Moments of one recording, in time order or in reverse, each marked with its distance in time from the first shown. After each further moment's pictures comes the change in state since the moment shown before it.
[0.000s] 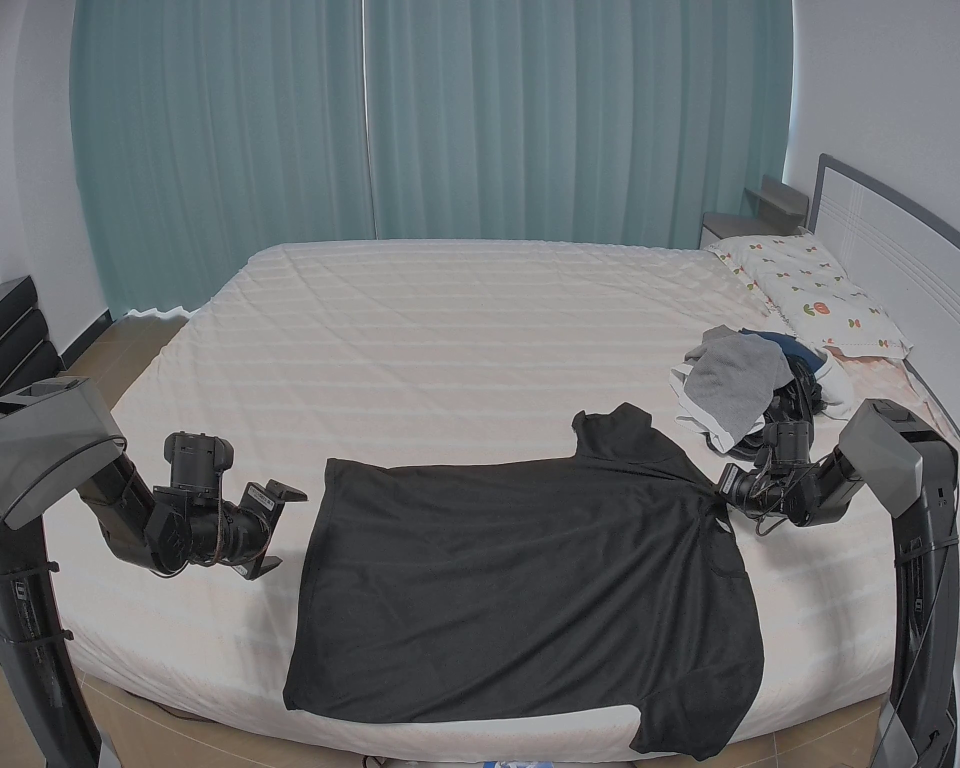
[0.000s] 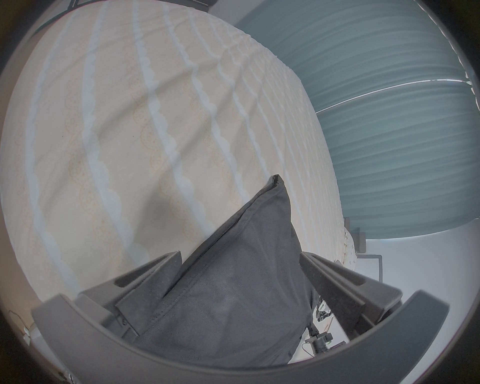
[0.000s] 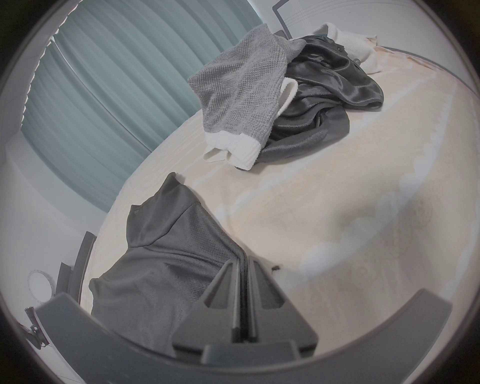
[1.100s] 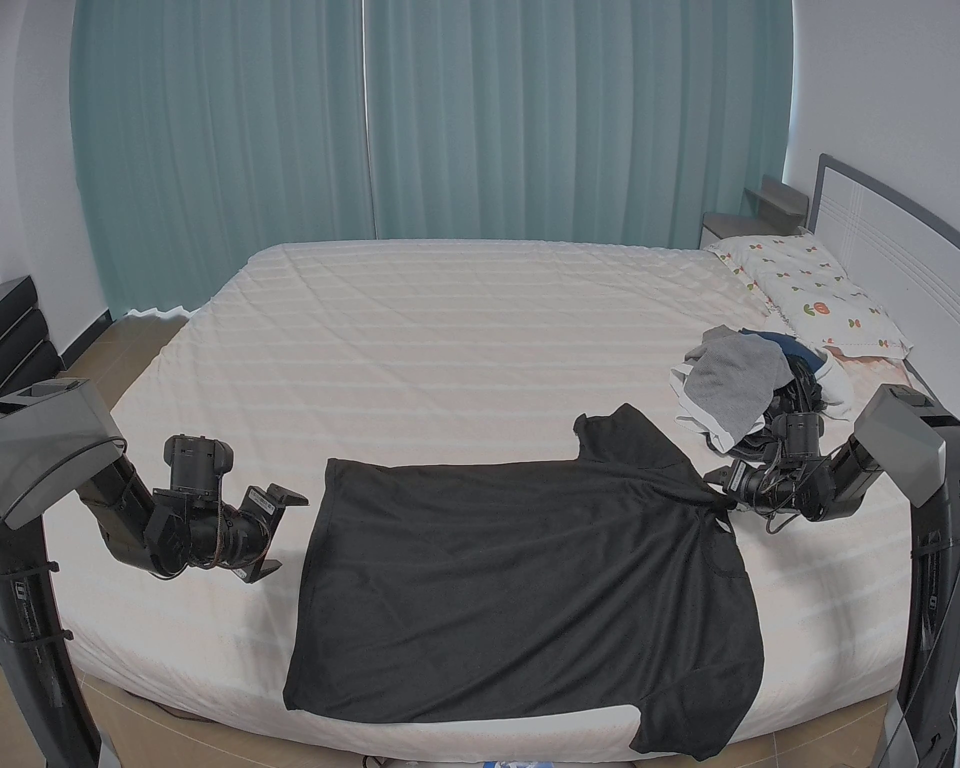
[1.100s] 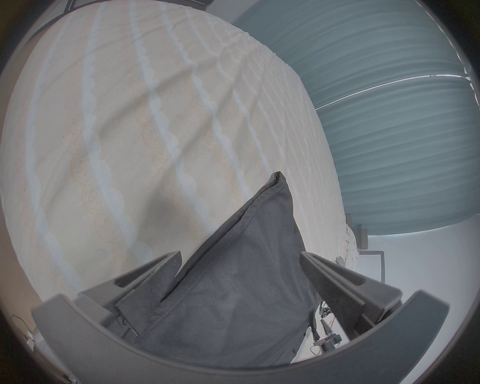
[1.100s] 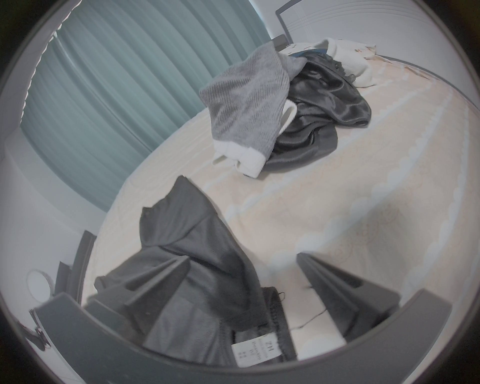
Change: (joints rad) left arm -0.001 0.000 0.010 0.002 -0.007 0.022; right arm 0.010 -0.113 0.123 0.010 -0.025 -0.024
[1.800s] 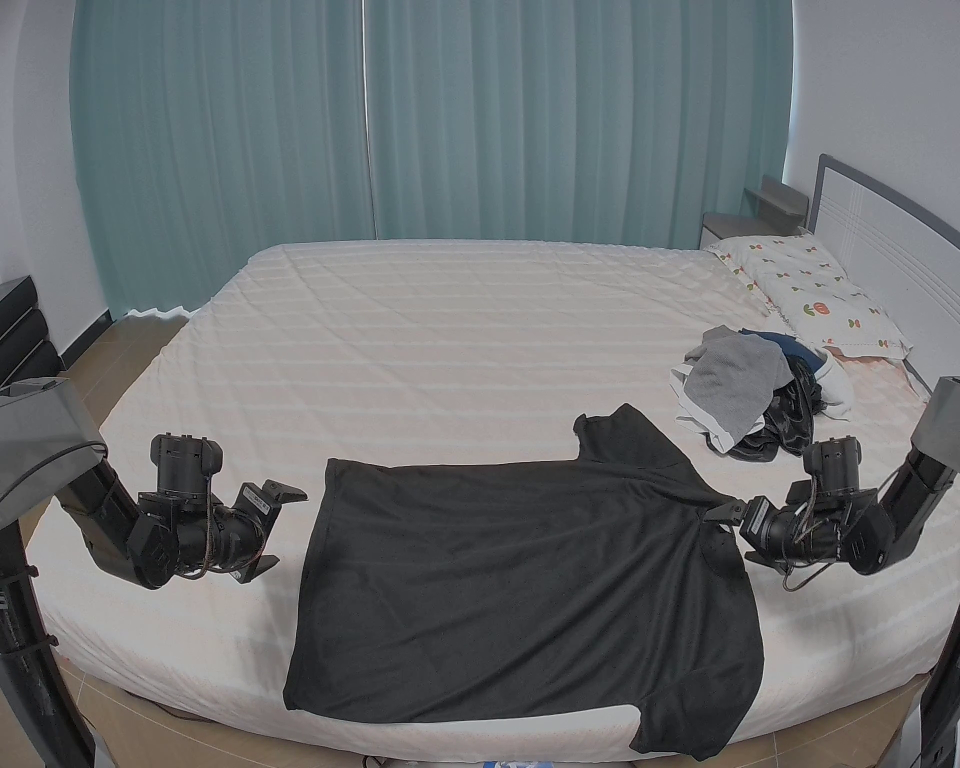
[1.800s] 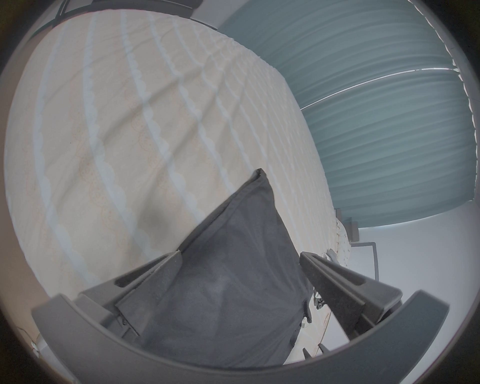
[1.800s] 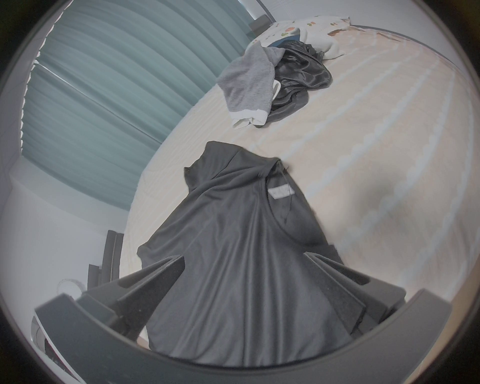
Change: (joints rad) left arm -0.018 -0.090 0.104 -0.075 -0.002 0.022; right arm 0.103 -0.401 0.610 -0.142 0.056 0.205
